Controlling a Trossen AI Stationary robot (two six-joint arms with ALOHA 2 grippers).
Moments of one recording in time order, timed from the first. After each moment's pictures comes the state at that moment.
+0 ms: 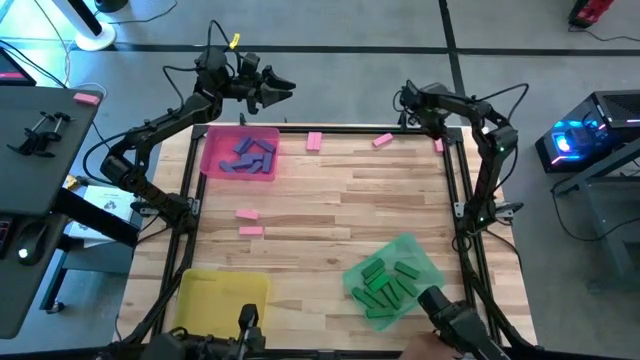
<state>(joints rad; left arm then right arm) 0.95 1.51 1.17 0.47 1.03 -0.50 -1.09 1.95 1.37 -1.17 0.46 1.31</state>
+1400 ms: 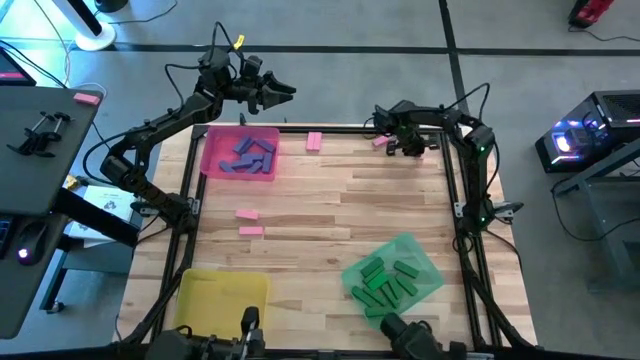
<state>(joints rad) 0.95 1.51 1.17 0.38 1.04 -0.53 -0.84 2.08 1.37 -1.22 0.36 0.92</state>
